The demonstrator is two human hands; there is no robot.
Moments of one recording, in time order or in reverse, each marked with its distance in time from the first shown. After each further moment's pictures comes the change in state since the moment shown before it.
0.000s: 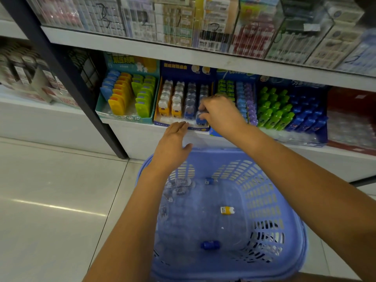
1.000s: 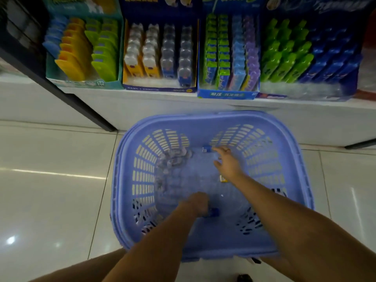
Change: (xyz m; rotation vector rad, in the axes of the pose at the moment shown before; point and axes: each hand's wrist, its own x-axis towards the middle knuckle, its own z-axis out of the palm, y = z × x) left_hand -0.116 -0.020 0.224 0.070 -1.041 -0.159; right_hand -0.176 0.065 0.237 0.588 -0.388 0.546
